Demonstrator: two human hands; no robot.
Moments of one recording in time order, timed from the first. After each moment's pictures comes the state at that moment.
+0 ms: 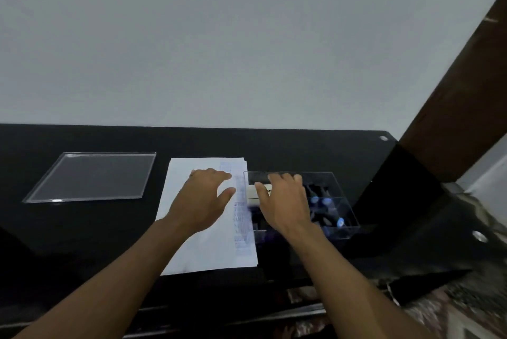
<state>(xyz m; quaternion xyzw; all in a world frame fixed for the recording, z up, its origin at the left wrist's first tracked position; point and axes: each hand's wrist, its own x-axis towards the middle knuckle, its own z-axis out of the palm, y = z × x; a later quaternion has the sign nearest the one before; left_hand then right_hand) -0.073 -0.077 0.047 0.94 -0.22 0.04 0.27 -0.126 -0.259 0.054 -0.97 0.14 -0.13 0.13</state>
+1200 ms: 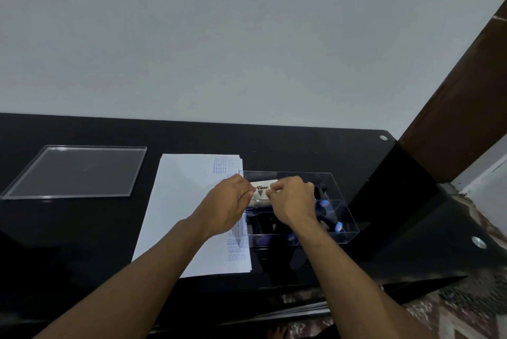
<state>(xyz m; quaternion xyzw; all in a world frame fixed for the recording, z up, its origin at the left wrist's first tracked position) -0.053 -0.128 0.003 0.89 -0.32 -0.02 0.34 -0.103 -0.291 0.034 -0.91 0.27 -0.07 0.30</state>
